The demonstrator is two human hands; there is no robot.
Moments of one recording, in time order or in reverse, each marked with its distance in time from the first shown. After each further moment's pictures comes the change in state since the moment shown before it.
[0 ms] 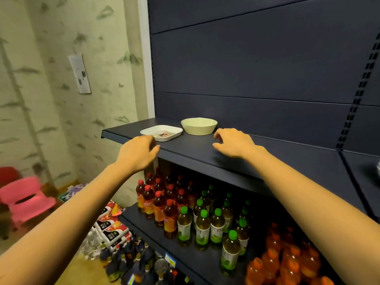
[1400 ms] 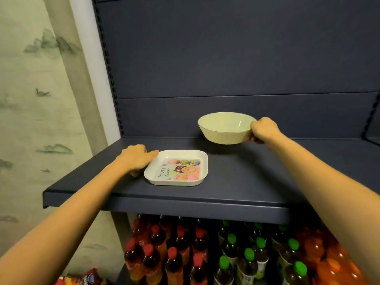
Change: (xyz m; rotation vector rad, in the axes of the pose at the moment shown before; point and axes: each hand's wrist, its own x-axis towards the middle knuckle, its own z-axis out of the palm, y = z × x) left_hand 0.286 -0.172 0.146 -0.282 -0.532 0.080; right_hand 0.215 -0.023 0.054 0.527 0.435 0.856
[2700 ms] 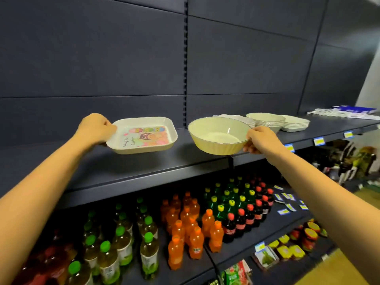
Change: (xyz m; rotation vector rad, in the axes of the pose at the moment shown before) left_hand -0.124 0.309 0.068 -0.337 0.063 0.472; right_hand -0.181 0.217 -0.336 0.090 0.374 0.179
